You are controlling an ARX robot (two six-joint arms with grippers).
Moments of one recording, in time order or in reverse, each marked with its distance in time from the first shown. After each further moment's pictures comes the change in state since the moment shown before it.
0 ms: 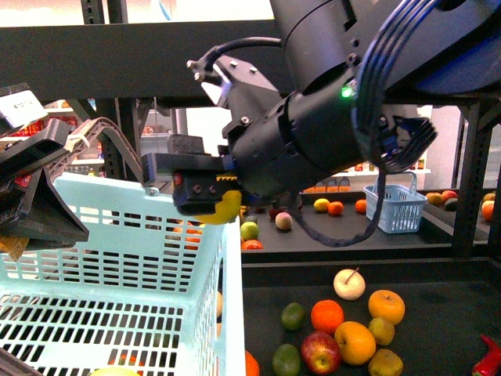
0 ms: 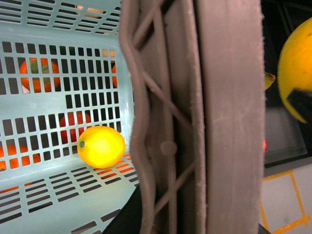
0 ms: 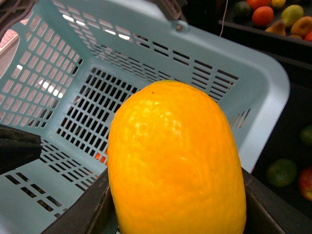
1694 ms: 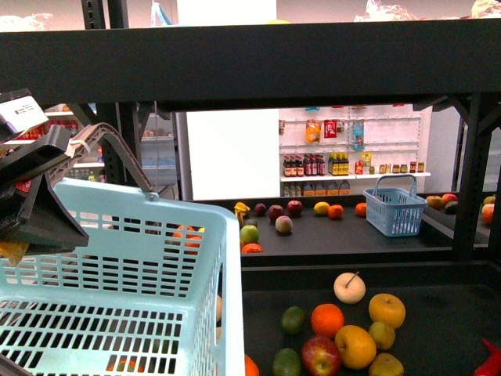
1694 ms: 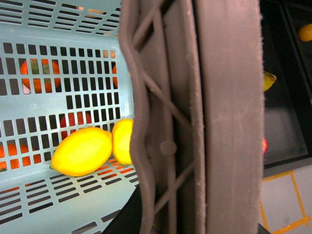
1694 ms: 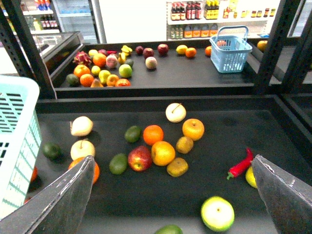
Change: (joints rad) left arm 0.000 0.000 0.000 0.000 -0.001 -0.001; right arm -0.297 -0.948 -0.903 0.258 0.399 -0.008
